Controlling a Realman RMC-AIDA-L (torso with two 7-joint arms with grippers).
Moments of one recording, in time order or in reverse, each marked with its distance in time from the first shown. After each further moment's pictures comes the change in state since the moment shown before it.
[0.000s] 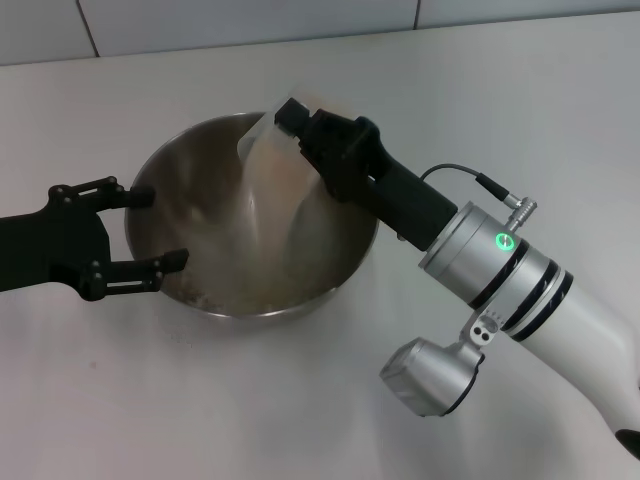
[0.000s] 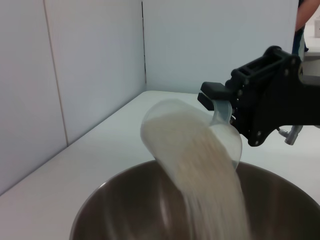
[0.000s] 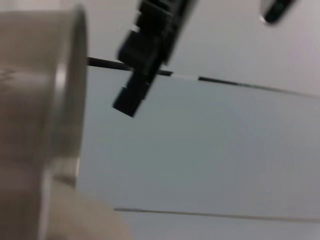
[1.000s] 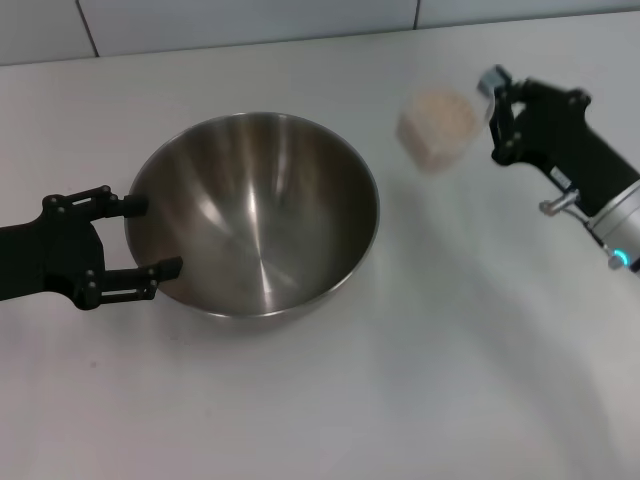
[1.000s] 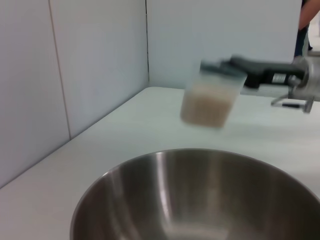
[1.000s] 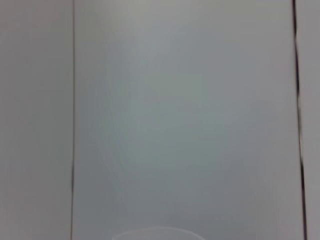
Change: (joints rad) left arm 0.019 0.000 -0.003 -0.003 0.000 -0.002 0.007; right arm -0.159 -0.005 -0.030 -0.429 0.140 -0.057 1.979
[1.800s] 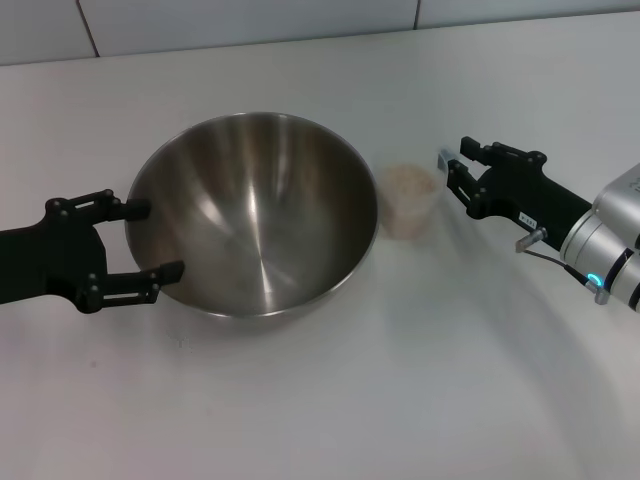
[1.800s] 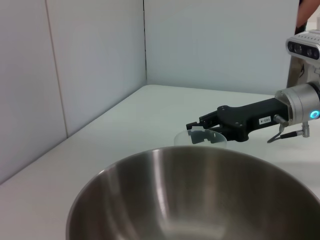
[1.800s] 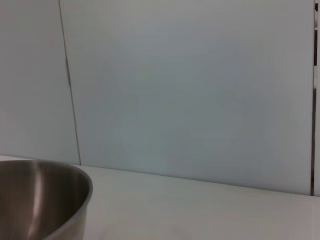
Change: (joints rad) left arm 0.002 -0.001 0.006 0.000 0.005 -0.001 0.002; right arm 0.017 0.001 -0.154 -0.027 -0.016 0.361 0.207
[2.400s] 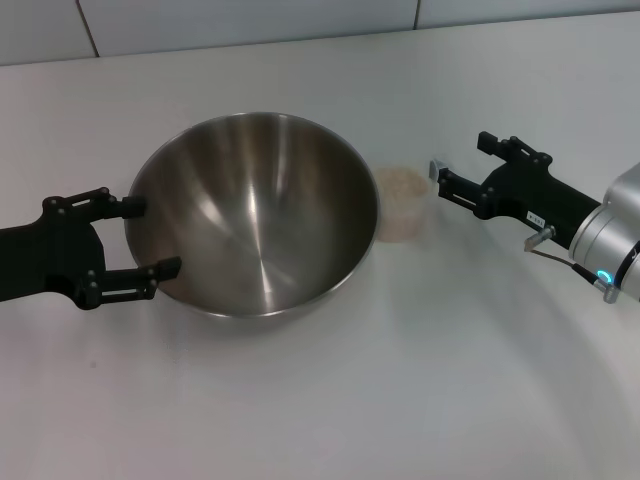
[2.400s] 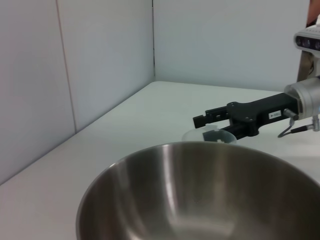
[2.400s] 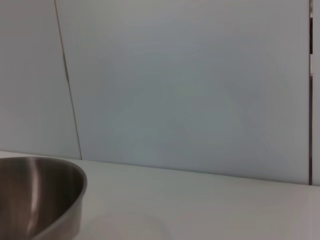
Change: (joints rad) left arm 0.000 0.000 0.000 -0.007 0.001 -0.023 0.001; right arm -0.007 -0.002 -0.020 -0.055 -0.040 0.007 0.101
